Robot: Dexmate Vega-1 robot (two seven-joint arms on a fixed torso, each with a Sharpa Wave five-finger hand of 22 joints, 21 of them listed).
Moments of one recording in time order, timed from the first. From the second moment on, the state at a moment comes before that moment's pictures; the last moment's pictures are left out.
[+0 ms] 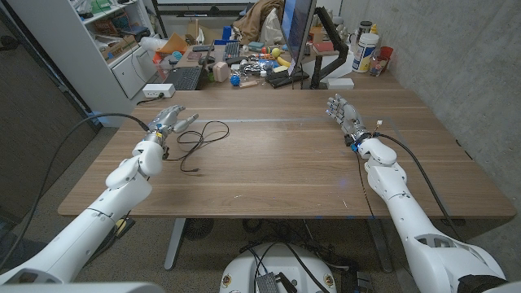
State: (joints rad) left arm 1.03 0.68 0.18 -1.68 0.56 0.29 0.13; left_hand 0.42 0.09 0.06 0.07 0.35 0.12 -0.01 0.22 0.18 0.02 -0.08 0.21 0.19 -0.04 -0.03 0.19 0.18 -0.10 -0.03 0.20 0.18; right arm -0.79 -0.16 0.01 -1.19 0.24 0.18 0.29; right_hand 0.22 0.10 0.34 -0.07 0.18 0.27 0.04 0.19 0.19 0.26 0.07 0.21 0.18 0.15 0.02 0.18 0.18 0.26 -0.04 0.21 0.18
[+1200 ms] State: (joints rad) left arm 1.02 0.68 0.21 -1.67 0.55 0.32 0.11; left_hand 0.42 0.09 0.06 0.07 0.35 0.13 -0.01 0.22 0.19 0.02 -0.09 0.21 0.19 -0.04 -0.03 0.19 0.18 -0.10 -0.02 0.20 0.18; right arm -0.79 -0.17 0.01 -1.19 0.24 0.18 0.30; right_hand 0.22 0.10 0.34 -0.07 0.18 0.27 0.04 0.19 0.19 0.26 0.06 0.21 0.18 0.15 0.02 0.18 0.18 0.26 -0.04 0.21 0.18
